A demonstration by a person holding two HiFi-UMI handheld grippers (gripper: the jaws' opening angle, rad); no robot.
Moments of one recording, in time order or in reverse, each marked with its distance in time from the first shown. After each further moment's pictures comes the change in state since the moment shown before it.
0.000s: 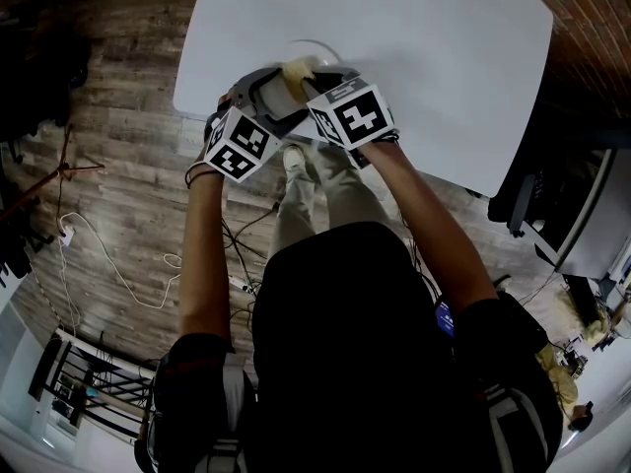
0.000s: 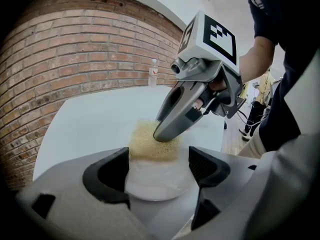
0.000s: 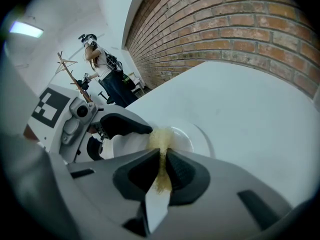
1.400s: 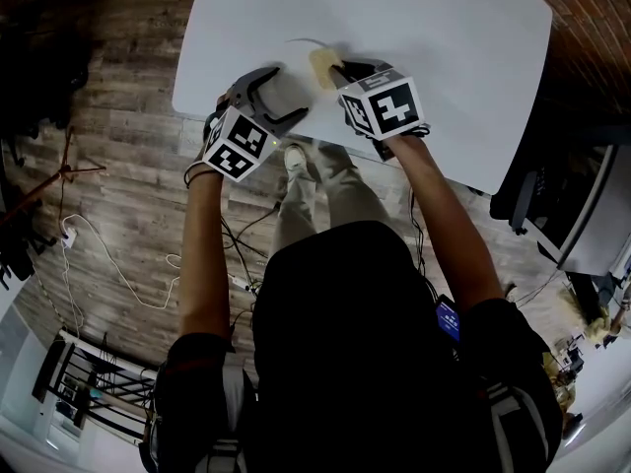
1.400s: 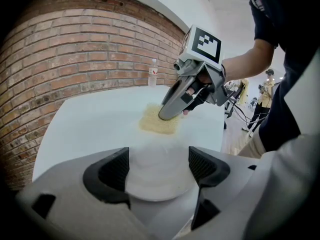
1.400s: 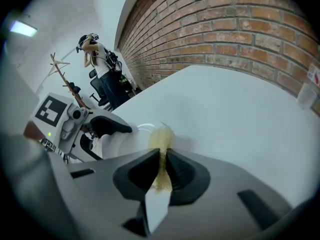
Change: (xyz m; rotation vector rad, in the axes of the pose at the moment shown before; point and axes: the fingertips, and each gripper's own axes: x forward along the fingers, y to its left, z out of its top) left arm 0.000 -0.001 -0.001 -0.001 0.002 -0.004; right arm -0.031 -0.048 -0.006 0.039 -0.015 -0.081
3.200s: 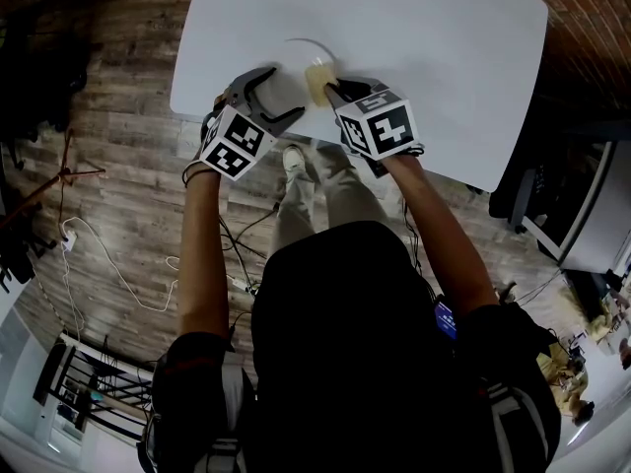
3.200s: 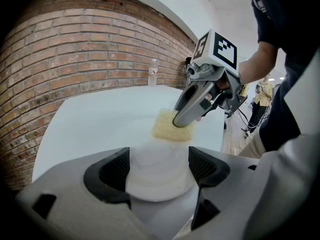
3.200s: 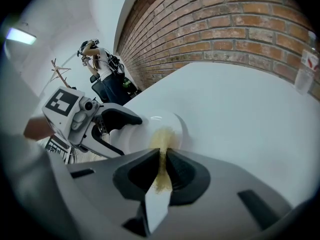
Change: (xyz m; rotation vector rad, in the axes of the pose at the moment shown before) left arm -0.003 0.001 0.006 0.020 -0.006 -0.002; right arm -0.006 0.023 -0.028 0.052 -0.015 0.033
